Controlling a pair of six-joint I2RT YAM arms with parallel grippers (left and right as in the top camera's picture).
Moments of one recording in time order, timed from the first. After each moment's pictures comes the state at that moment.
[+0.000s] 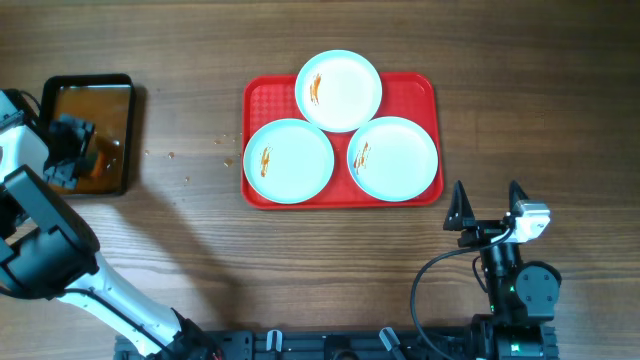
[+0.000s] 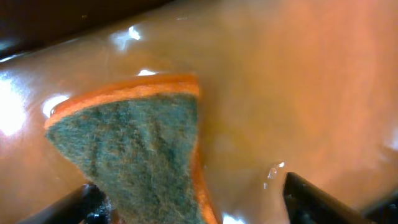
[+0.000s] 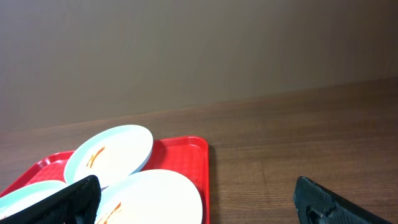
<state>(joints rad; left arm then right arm) 0.61 2.10 1.45 -0.58 0.09 -0.65 -0.03 0.02 0.01 0.00 -0.08 0.17</state>
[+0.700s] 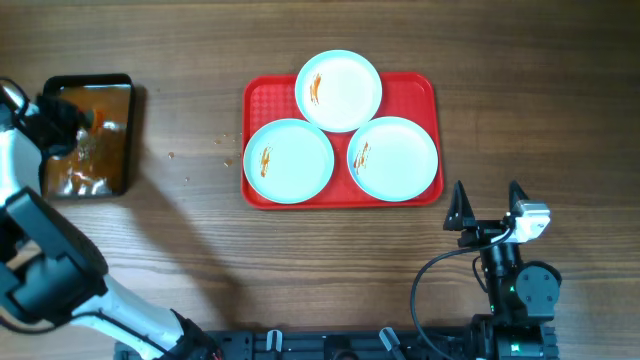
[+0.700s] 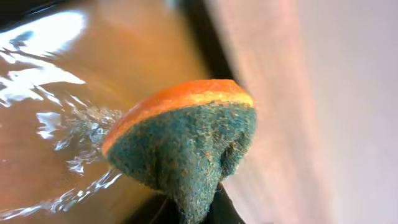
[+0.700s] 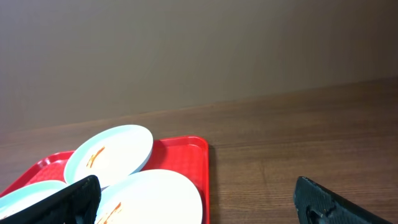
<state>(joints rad) 0.62 1.93 1.41 -0.43 0.43 -0.65 -0.03 0.02 0.01 0.00 -0.08 0.17</state>
